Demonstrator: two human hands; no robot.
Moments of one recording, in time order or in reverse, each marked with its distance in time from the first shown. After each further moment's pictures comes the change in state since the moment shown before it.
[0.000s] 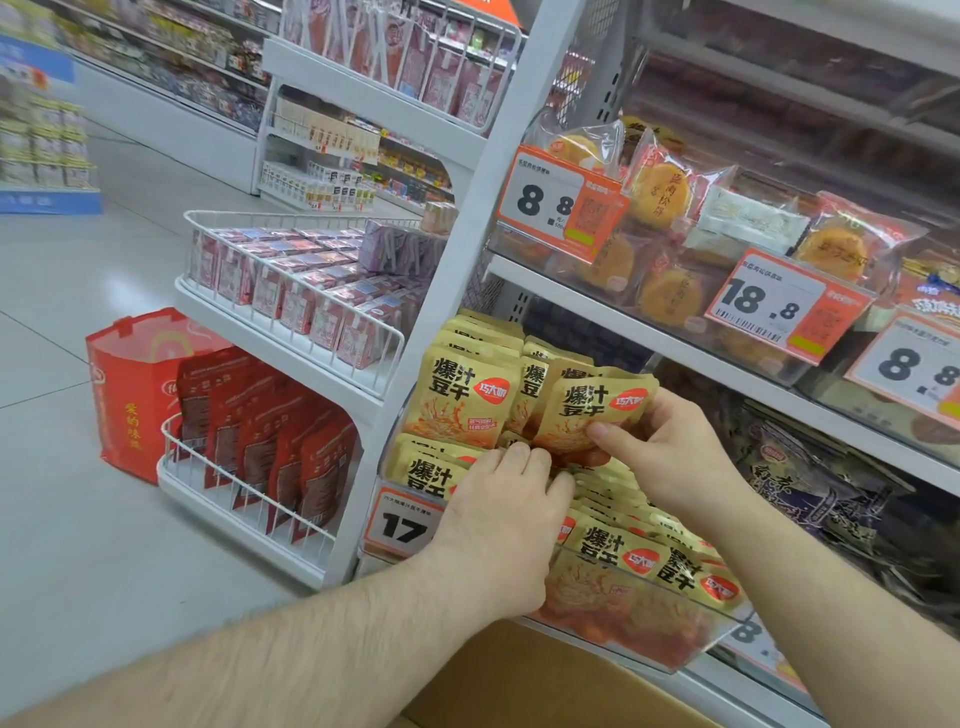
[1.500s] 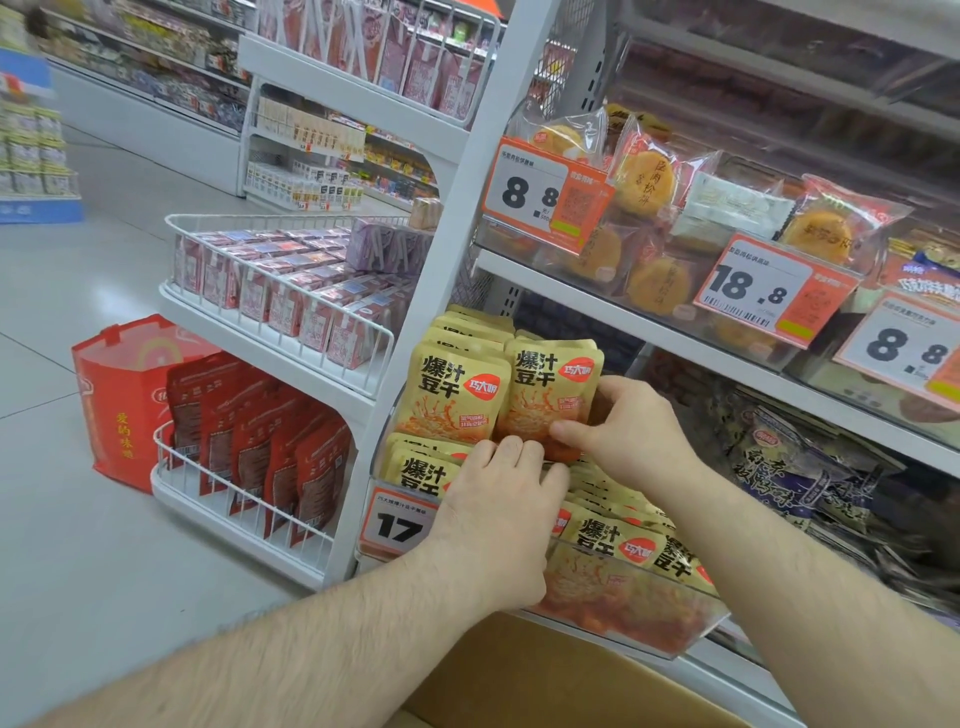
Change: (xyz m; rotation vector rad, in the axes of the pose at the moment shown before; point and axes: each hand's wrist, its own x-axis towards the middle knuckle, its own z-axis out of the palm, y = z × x) left_hand 0.002 0.000 -0.001 -0.005 -0.014 -0.006; right_hand 0.013 -0.015 0.019 -0.335 0.023 0.161
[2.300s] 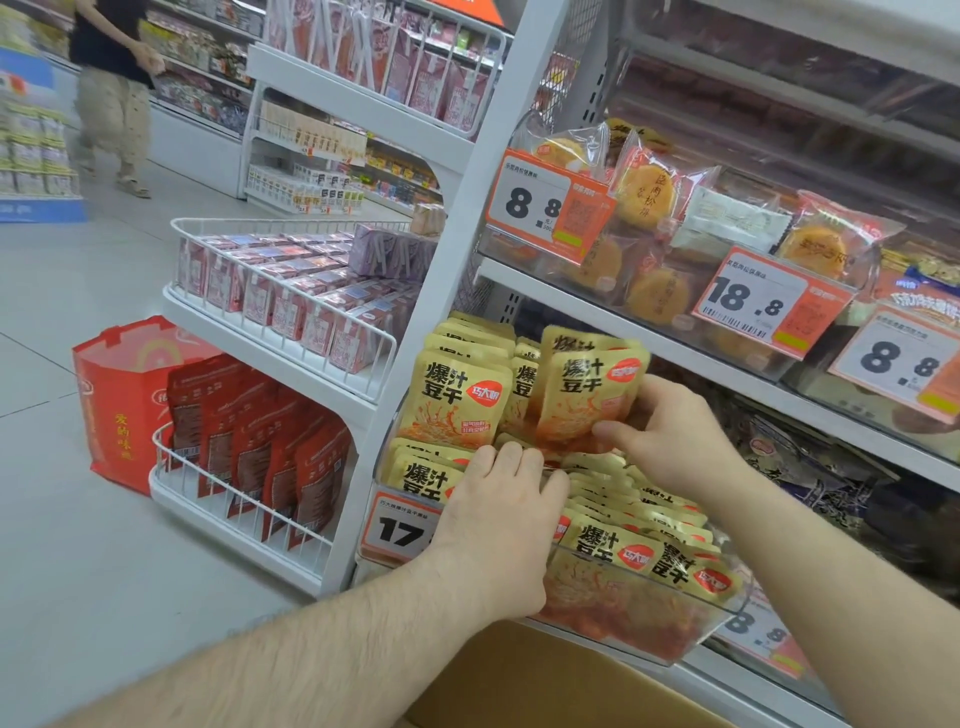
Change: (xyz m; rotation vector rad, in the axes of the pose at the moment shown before) left_hand -0.003 0.002 -0.001 0.023 -0.020 -0.008; right_hand -0.001 0.017 -0.029 -0.037 -0.018 -0.109
